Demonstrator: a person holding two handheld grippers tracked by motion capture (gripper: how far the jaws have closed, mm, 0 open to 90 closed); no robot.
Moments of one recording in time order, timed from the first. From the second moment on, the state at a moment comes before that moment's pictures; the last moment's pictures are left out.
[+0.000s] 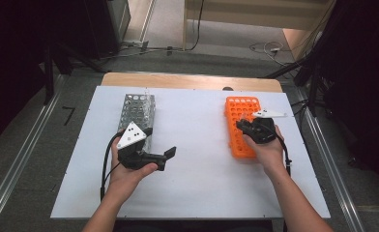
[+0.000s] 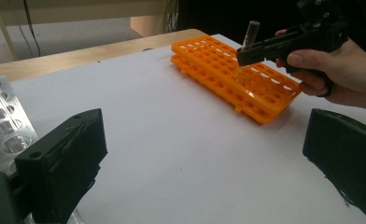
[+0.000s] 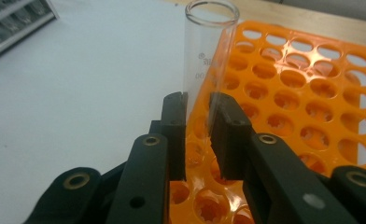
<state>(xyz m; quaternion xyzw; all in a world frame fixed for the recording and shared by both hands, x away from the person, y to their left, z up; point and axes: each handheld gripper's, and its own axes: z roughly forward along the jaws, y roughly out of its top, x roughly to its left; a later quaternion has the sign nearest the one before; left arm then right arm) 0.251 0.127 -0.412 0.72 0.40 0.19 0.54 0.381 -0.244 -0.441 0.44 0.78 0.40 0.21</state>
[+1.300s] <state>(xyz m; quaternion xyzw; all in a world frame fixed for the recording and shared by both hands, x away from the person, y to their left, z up) 0.248 0.078 -0.410 0.75 0.33 0.13 0.56 0.283 -0.190 -0.424 0.27 0.83 0.48 0.12</state>
